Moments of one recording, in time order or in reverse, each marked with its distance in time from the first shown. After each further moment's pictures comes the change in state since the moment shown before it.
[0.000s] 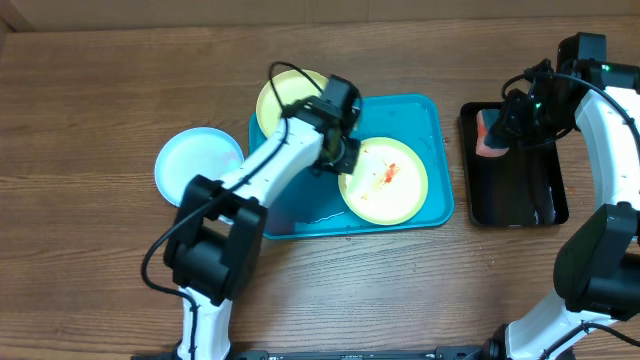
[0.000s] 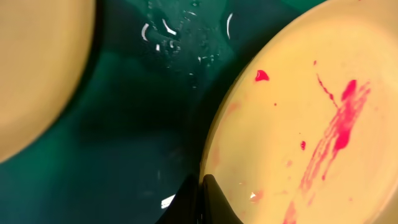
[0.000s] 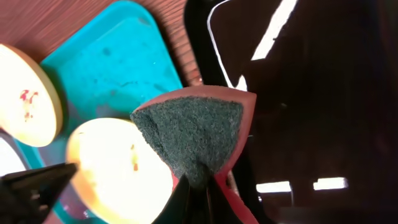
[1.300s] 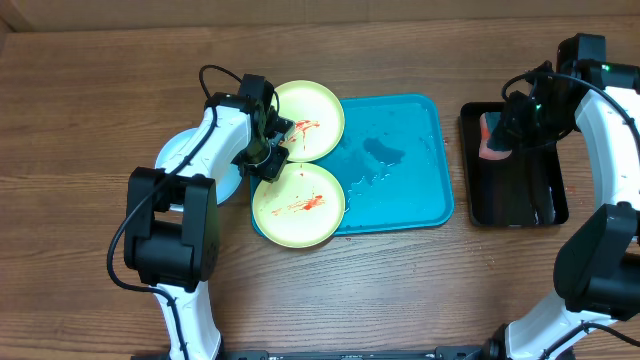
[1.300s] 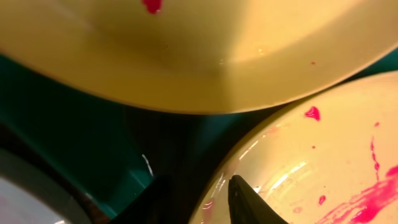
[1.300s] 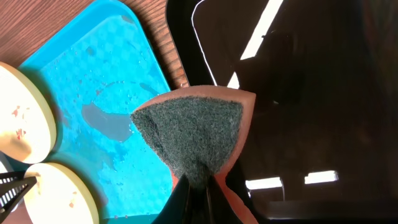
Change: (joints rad) left arm 0.317 -0.019 -0.089 -0.173 -0.008 0.445; right arm -0.004 0.000 0.000 -0.016 0.048 0.006
